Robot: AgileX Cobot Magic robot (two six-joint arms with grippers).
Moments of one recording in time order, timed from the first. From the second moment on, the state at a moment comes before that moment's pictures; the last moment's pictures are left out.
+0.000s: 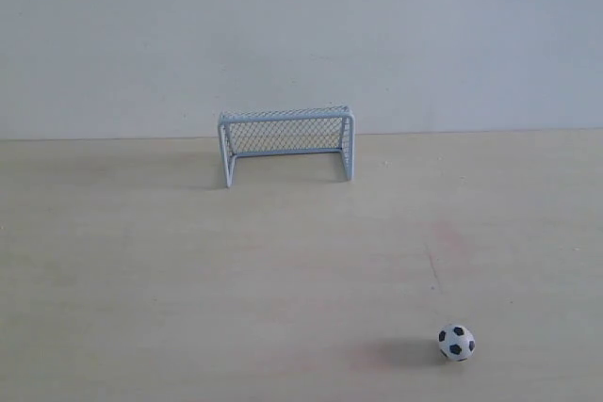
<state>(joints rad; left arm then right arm) -0.01 0.00 0.00 0.15 0.34 -0.39 -0.09 0.01 0.00 0.00 0.33 -0.02</state>
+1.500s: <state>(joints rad) -0.01 0.00 0.00 0.15 0.34 -0.39 -0.02 0.70 -1.21 0.04 1.00 -0.09</state>
